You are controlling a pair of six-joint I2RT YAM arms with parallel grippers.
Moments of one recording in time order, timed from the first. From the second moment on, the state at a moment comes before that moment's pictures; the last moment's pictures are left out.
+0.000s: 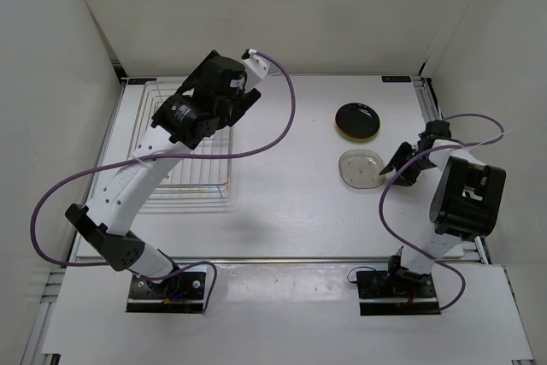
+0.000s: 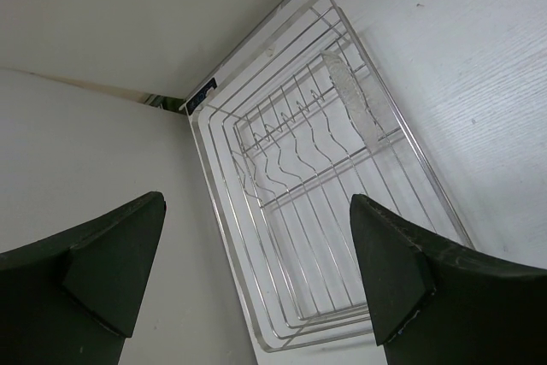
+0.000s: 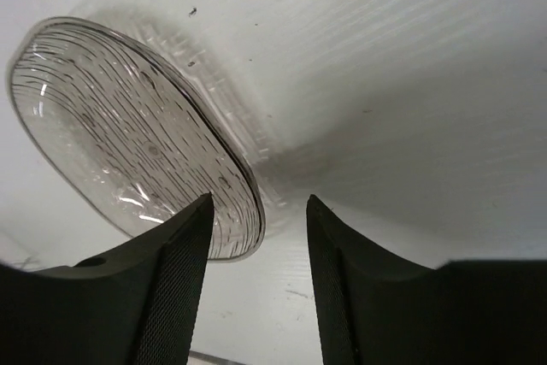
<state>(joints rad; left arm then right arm) -0.70 1.51 1.83 -0.87 -0.62 0.46 -0.26 1.68 0.98 -0.57 -0.33 0.37</state>
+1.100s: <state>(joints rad) -0.13 1.93 1.87 -0.76 0.26 -0.03 -0.21 1.34 1.45 -1.05 -0.39 -0.07</state>
